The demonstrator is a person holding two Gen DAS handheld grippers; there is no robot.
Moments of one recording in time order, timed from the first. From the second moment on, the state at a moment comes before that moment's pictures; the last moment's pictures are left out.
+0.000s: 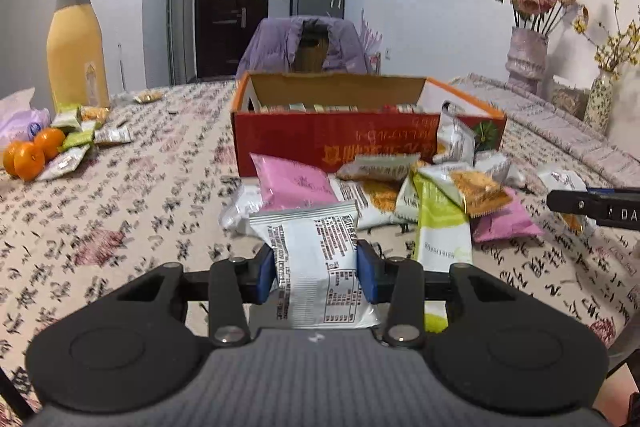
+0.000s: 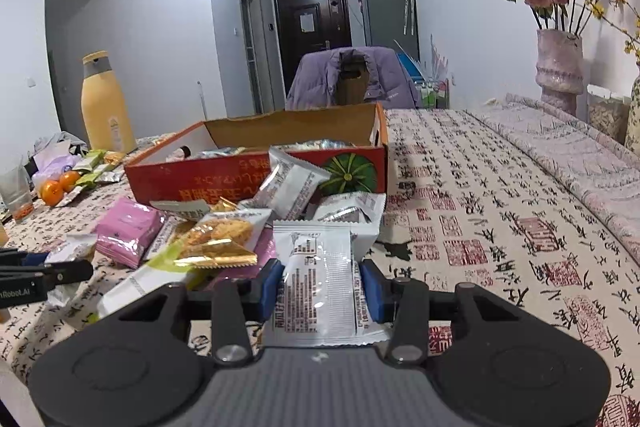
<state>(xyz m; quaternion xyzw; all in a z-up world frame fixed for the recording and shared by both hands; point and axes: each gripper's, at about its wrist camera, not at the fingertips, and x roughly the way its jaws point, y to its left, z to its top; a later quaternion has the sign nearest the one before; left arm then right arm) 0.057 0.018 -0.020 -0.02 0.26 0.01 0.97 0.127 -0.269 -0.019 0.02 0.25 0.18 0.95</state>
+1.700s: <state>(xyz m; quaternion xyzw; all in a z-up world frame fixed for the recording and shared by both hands) 0.262 0.018 0.027 -0.04 0.20 0.03 0.98 0.317 -0.191 0.013 0.02 0.21 0.18 0.96</state>
